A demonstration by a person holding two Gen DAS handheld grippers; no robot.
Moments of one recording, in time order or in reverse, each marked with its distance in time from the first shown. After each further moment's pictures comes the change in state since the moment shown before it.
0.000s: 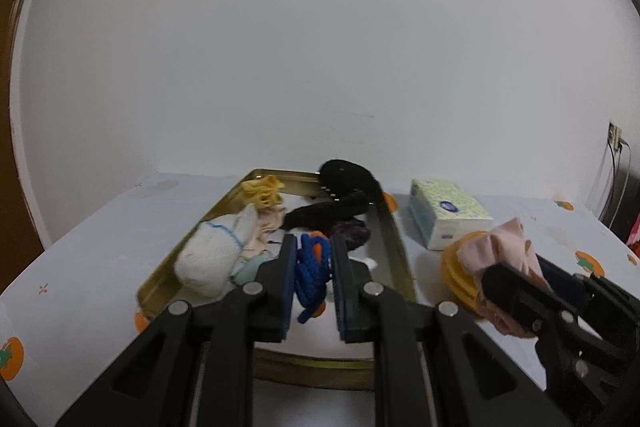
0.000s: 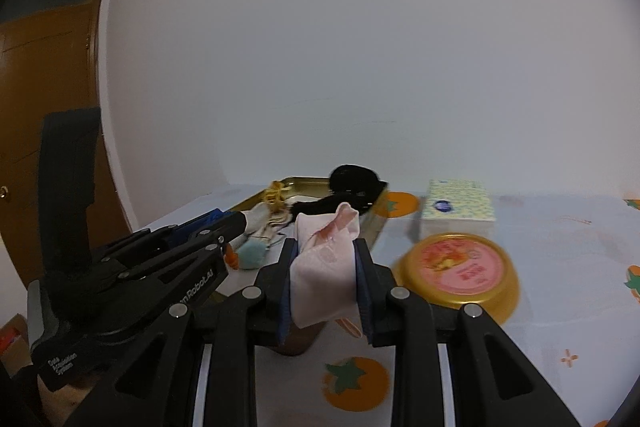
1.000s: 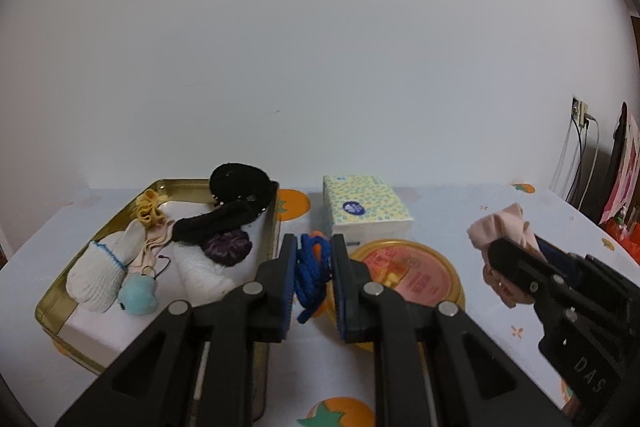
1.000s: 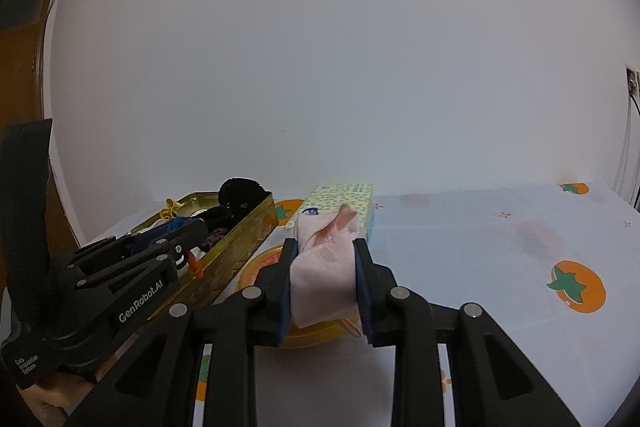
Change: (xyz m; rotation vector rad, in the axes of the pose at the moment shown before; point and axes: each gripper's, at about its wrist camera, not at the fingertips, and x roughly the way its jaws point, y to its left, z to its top) left arm 0.023 -0.103 0.004 0.089 0.034 -0.134; right arm -0.027 -0.098 0.004 0.079 -0.019 -0.206
